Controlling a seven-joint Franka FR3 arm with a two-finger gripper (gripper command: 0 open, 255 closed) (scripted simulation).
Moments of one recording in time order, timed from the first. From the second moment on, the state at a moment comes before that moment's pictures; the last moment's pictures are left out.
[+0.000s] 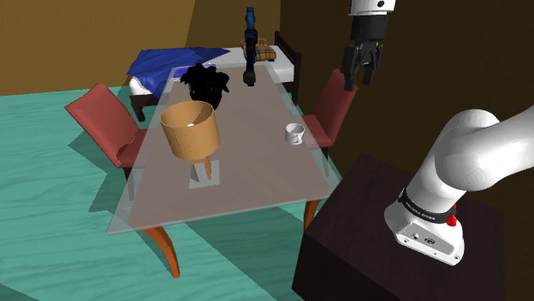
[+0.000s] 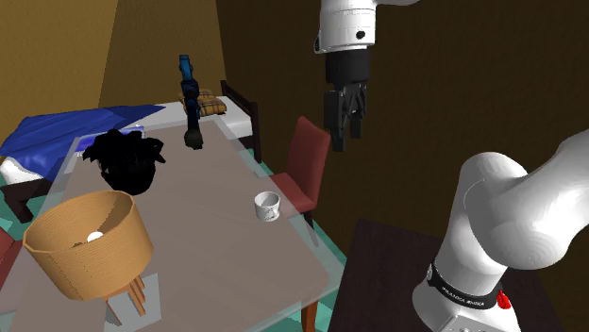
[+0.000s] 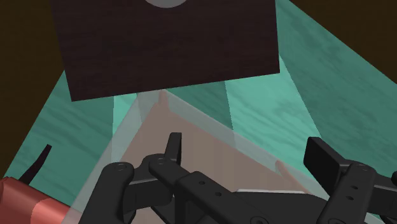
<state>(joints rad) 0.00 -0.77 -0.04 -2.39 0.11 1.47 0.13</state>
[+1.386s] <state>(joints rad) -0.05 -0.24 -0.23 -2.39 0.03 2.01 -0.13</state>
